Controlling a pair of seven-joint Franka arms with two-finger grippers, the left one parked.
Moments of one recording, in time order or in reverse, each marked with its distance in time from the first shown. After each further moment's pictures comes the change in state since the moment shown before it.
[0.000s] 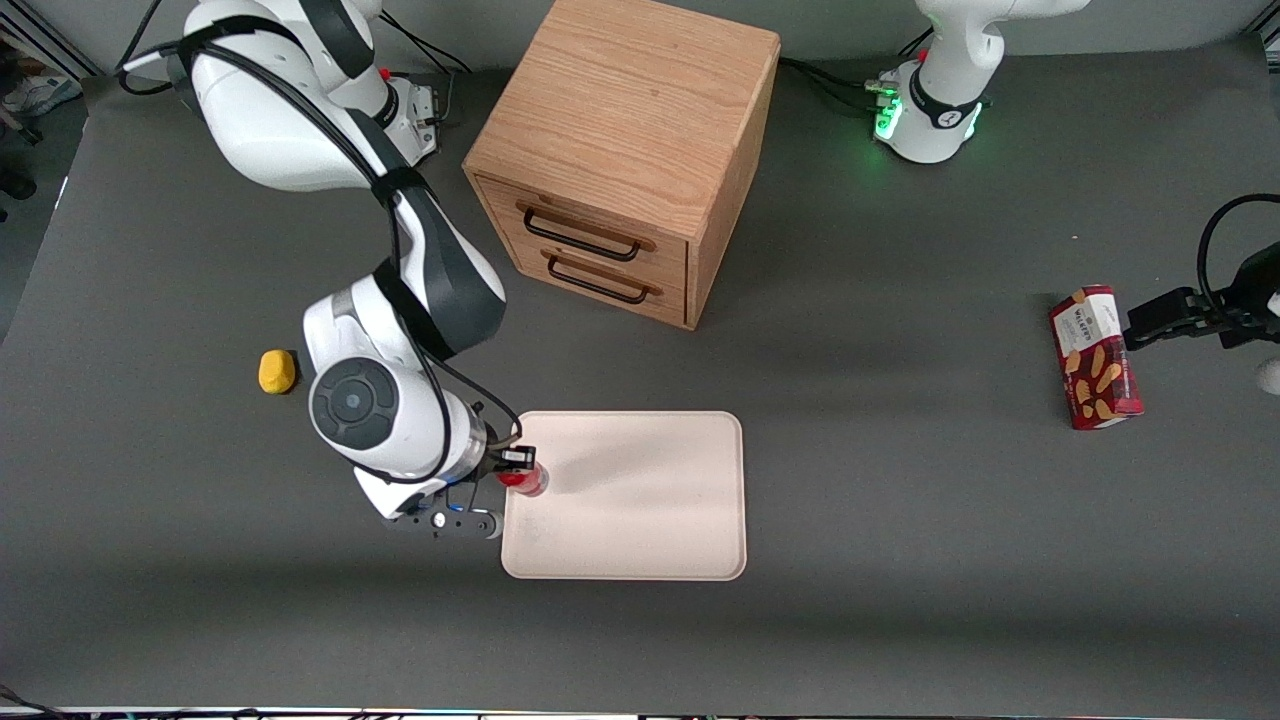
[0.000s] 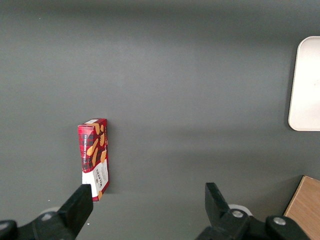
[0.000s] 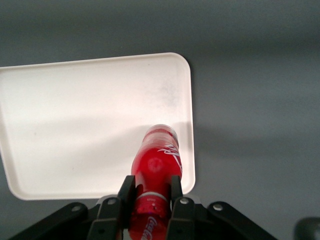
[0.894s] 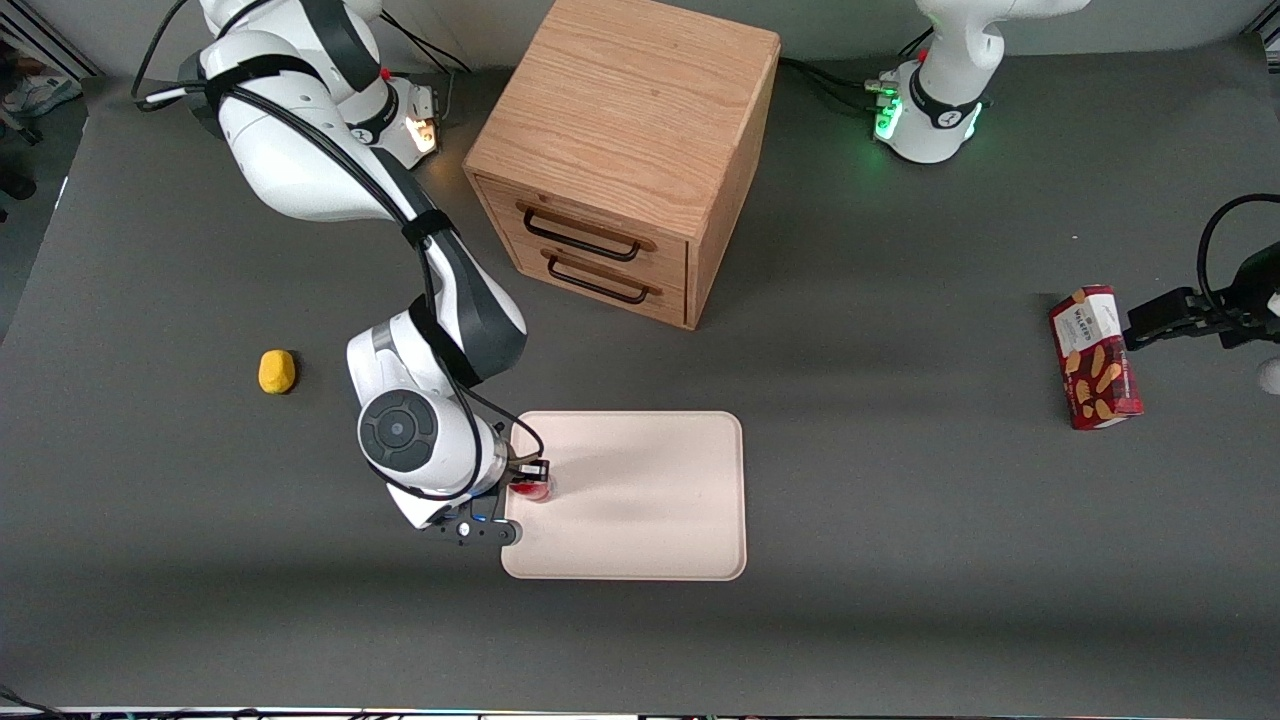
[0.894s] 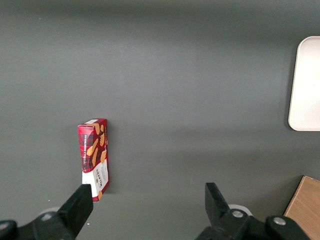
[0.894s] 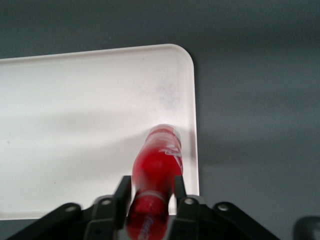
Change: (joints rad) arm 0.000 0.032 0.000 -0.073 -0.003 0.096 0.004
